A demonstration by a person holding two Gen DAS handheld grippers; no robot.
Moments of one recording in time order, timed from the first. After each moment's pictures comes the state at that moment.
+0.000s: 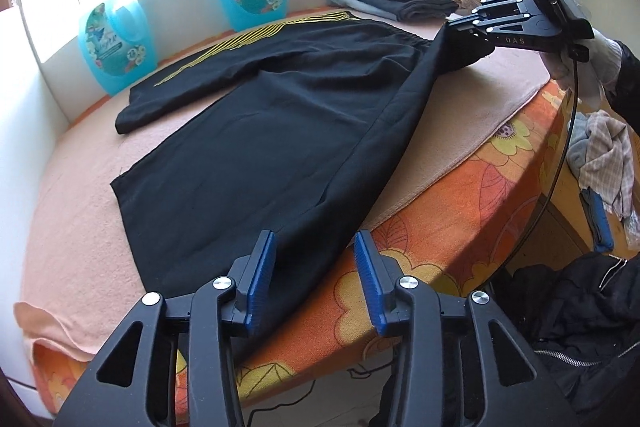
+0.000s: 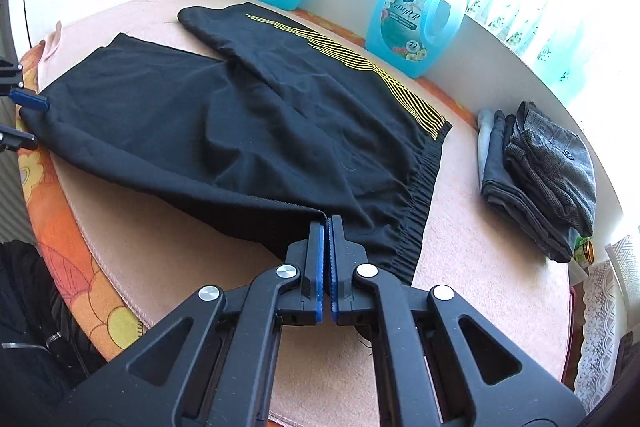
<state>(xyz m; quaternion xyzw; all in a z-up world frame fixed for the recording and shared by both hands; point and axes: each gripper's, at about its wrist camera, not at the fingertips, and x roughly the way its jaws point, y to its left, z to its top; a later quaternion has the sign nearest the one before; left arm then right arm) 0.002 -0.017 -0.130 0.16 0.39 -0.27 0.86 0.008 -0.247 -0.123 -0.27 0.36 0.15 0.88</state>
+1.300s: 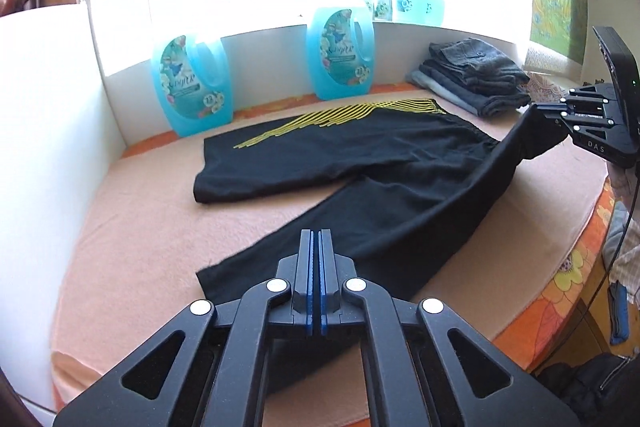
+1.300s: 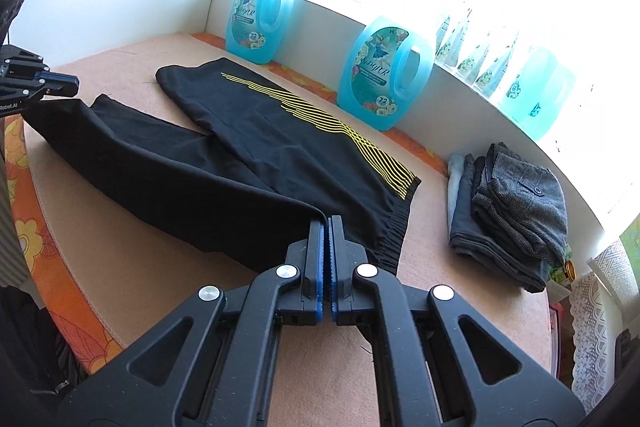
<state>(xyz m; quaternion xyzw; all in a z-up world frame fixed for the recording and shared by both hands) 0.080 0.020 -0.070 0.09 0.31 -0.18 0.93 0.016 -0.226 -0.080 -0.26 0.28 0.12 0.91</state>
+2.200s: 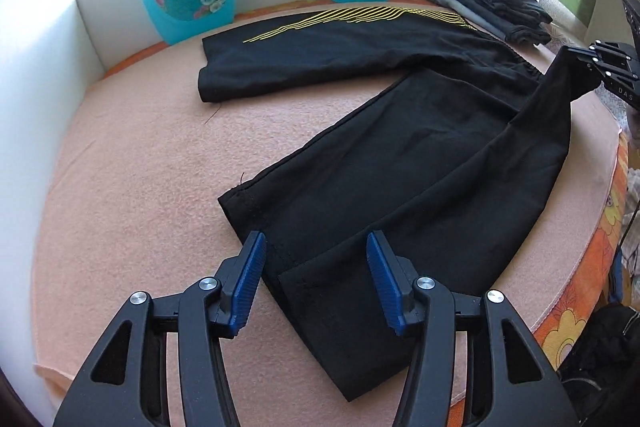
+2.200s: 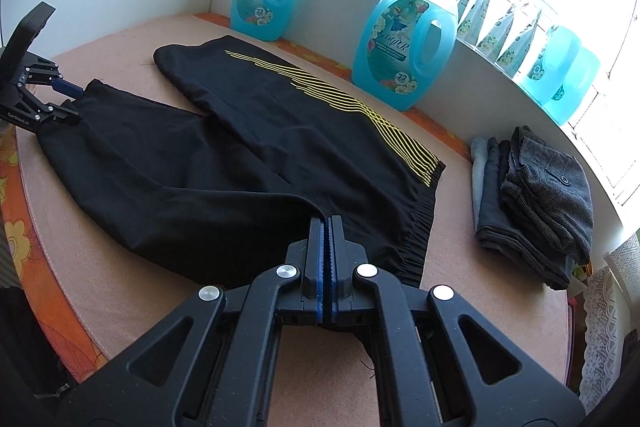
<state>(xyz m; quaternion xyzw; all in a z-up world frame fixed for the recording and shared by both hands) 0.126 0.067 -0.145 0.11 0.44 -0.20 0.87 0.044 -0.225 -0.111 -0.26 0.33 0.14 0.90</state>
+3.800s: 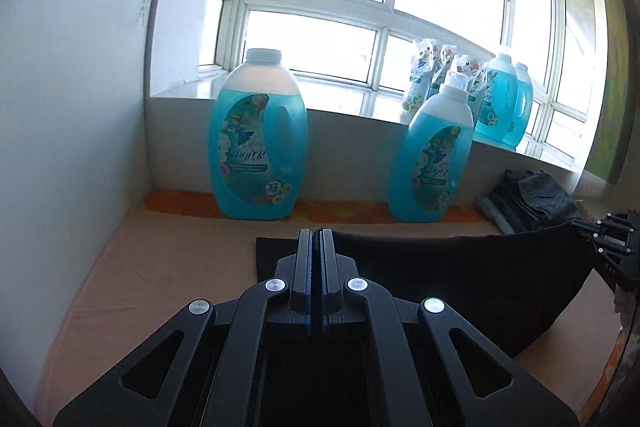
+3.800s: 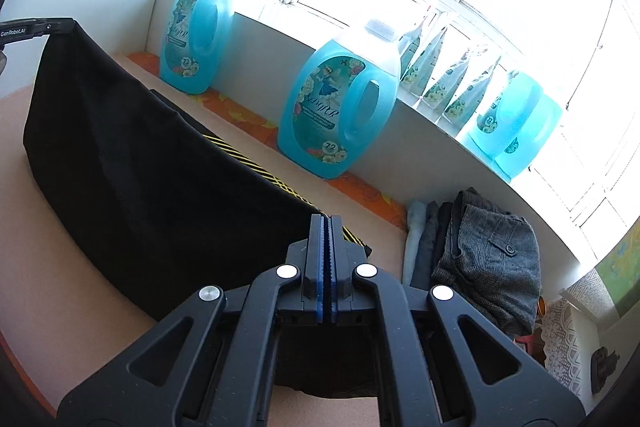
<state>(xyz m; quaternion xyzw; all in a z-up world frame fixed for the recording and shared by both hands) 0.236 0.079 -0.028 -0.06 0.23 -0.12 0.96 0.152 -0.220 -0.036 -0.28 0.26 0.05 0.92</state>
